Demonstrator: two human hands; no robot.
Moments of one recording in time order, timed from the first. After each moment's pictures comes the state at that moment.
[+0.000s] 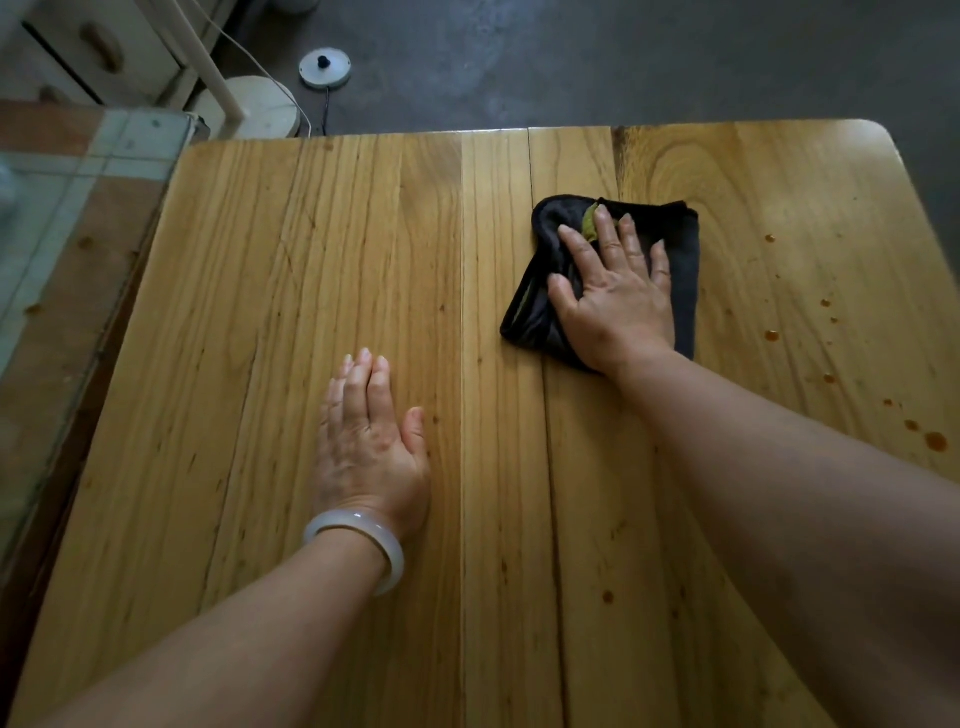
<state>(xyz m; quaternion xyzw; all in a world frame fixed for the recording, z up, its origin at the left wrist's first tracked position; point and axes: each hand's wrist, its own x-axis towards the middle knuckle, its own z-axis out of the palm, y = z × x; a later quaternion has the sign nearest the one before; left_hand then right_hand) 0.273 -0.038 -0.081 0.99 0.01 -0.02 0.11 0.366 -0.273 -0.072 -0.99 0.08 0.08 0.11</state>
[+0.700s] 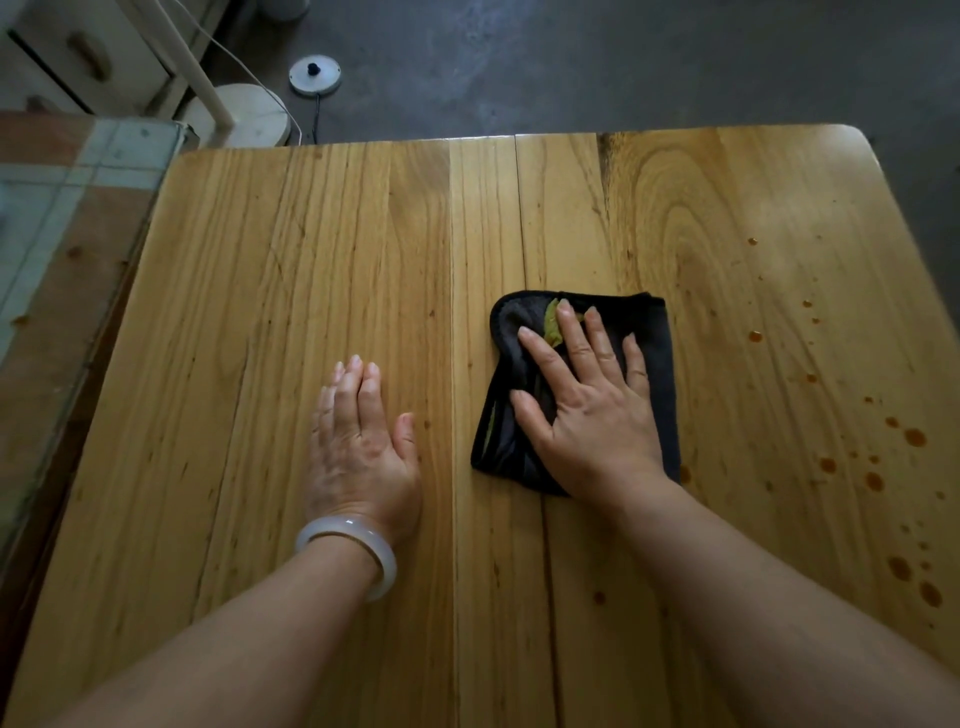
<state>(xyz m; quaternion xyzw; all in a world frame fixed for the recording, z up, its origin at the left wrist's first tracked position) 0.274 -0.039 -0.084 0.99 0.00 -0.01 0.10 0.273 -0.243 -0.073 -0.99 0.03 0.08 0.11</state>
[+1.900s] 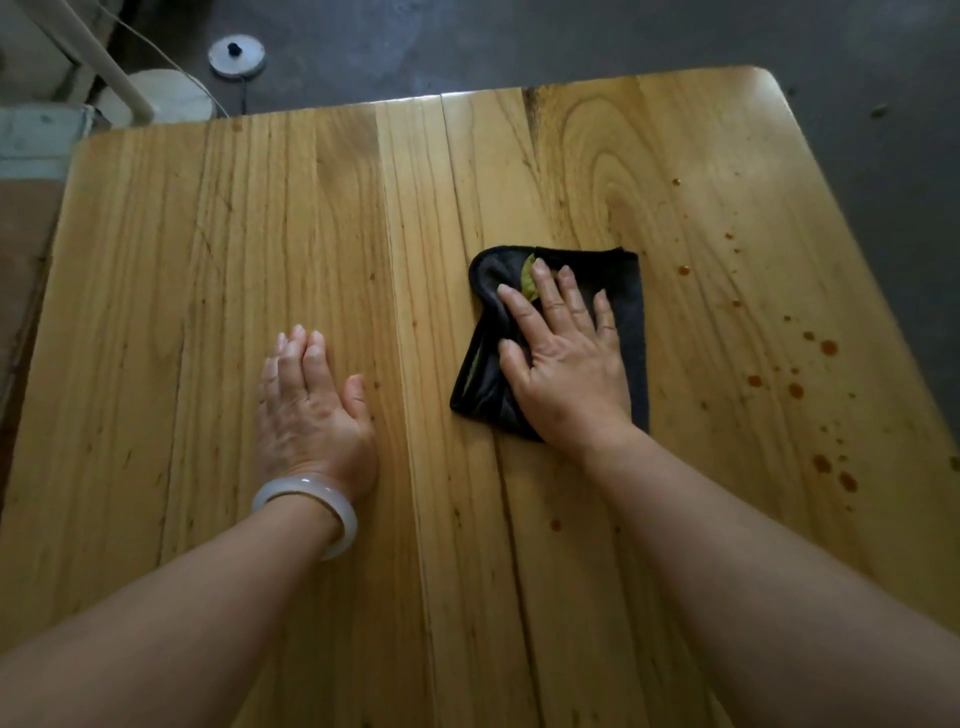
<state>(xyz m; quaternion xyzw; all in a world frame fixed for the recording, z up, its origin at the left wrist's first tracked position) 0.273 -0.038 -0.081 0.99 0.00 -0.02 0.12 0.254 -0.259 -0.072 -0.98 0.08 0.07 0.15</state>
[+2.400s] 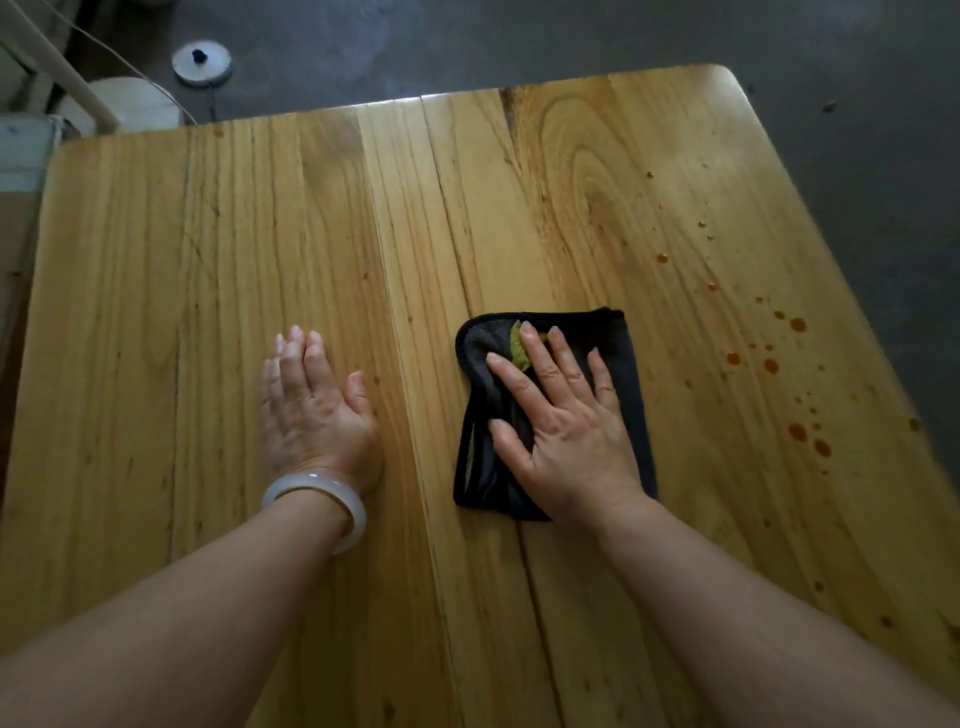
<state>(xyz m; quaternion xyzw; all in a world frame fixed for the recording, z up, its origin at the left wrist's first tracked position) 0.274 -0.037 -0.082 0.99 0.00 -0.02 0.13 0.187 -0.237 -0.075 -0.99 0.06 0.05 0.14</state>
